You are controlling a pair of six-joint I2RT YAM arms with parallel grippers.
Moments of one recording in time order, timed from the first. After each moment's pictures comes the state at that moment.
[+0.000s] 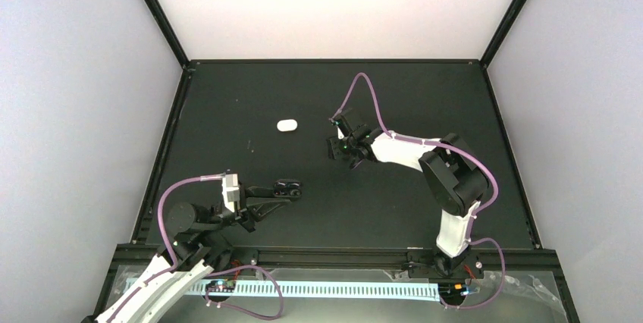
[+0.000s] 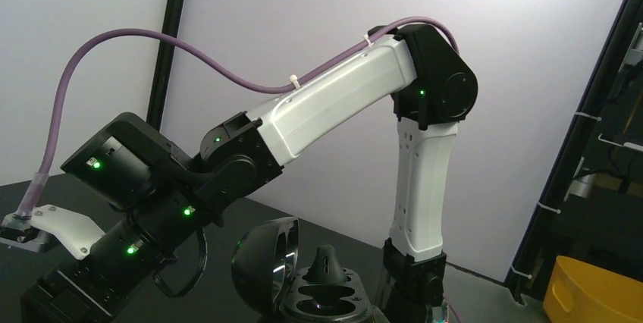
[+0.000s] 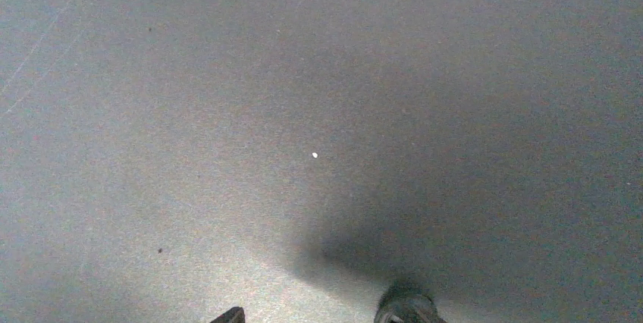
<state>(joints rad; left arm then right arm) -0.71 0.03 0.24 0.10 0.50 -0.44 0.70 1.85 1.11 -0.19 -0.01 0.37</state>
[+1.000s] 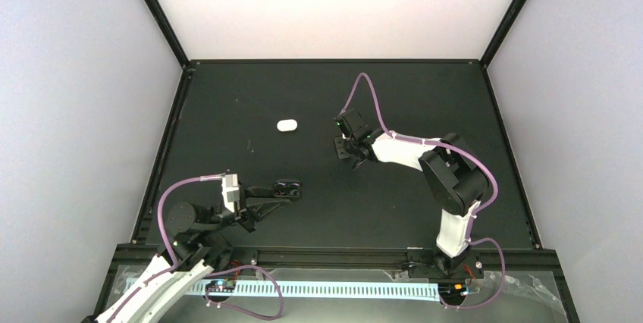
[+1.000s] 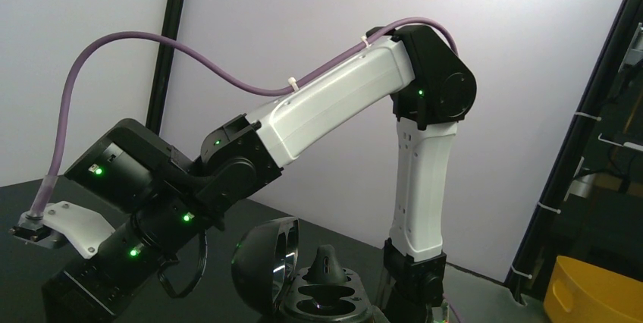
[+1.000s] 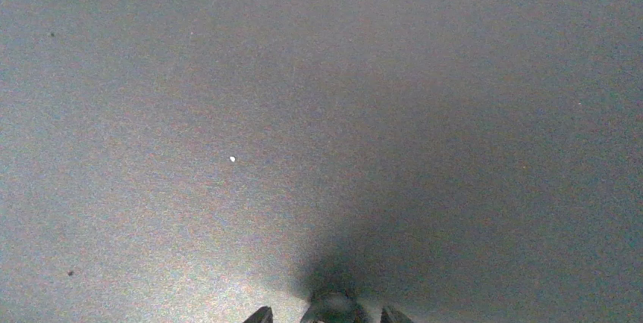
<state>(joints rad) -0.71 0.03 0.24 0.10 0.50 -0.44 0.69 1.85 1.10 -0.21 0.11 0.37</state>
